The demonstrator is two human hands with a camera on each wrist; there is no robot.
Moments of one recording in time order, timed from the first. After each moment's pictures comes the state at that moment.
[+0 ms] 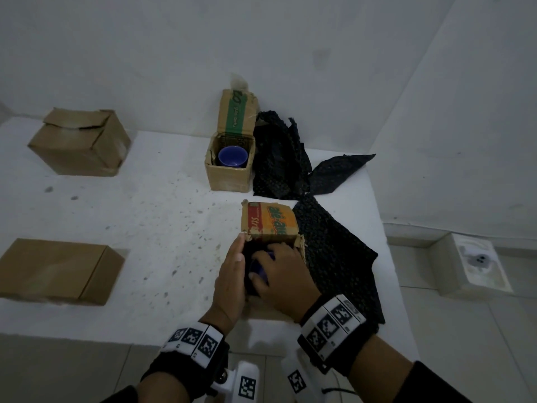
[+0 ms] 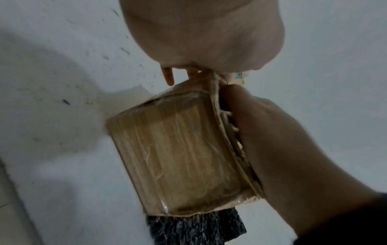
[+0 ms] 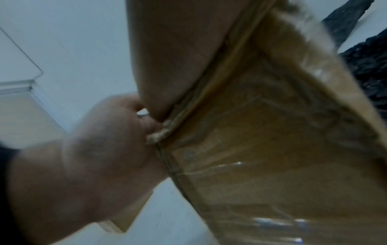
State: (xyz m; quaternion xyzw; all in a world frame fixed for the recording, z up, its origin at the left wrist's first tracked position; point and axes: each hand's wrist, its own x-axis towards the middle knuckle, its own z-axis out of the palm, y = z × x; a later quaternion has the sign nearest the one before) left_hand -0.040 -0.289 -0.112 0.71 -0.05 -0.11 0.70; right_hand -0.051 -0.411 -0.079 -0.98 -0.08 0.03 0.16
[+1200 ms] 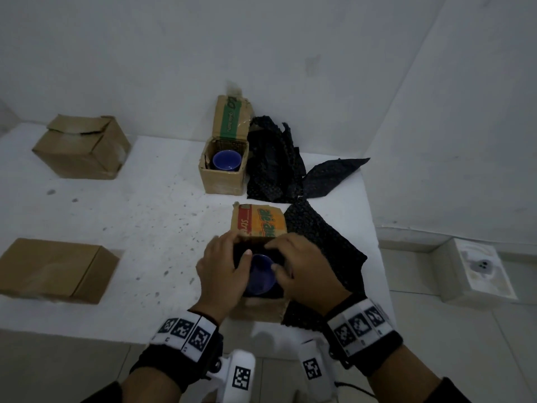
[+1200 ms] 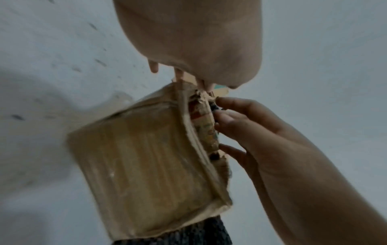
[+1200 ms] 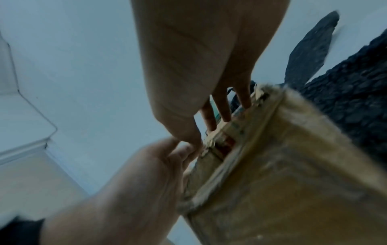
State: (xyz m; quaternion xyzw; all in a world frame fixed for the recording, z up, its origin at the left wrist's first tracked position) left_hand -0.028 -0.305 -0.082 0.93 -0.05 0.03 0.37; right_hand -0.058 -0.477 -0.052 -0.94 -0.16 -0.08 0.28
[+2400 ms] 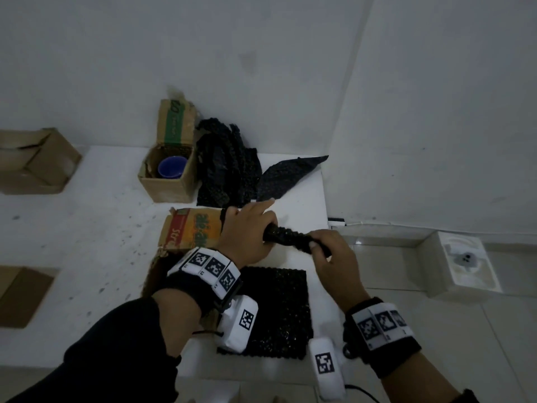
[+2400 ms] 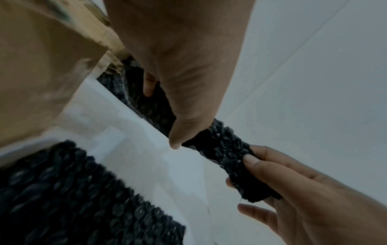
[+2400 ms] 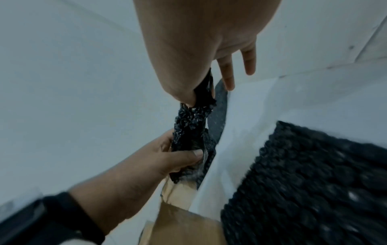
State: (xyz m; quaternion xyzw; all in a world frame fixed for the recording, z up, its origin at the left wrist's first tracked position) left_hand 0.025 -0.474 -0.039 0.94 -0.33 -0.01 0.12; right_hand -0.071 -0.643 -0.077 -0.87 0.06 -0.22 0.44
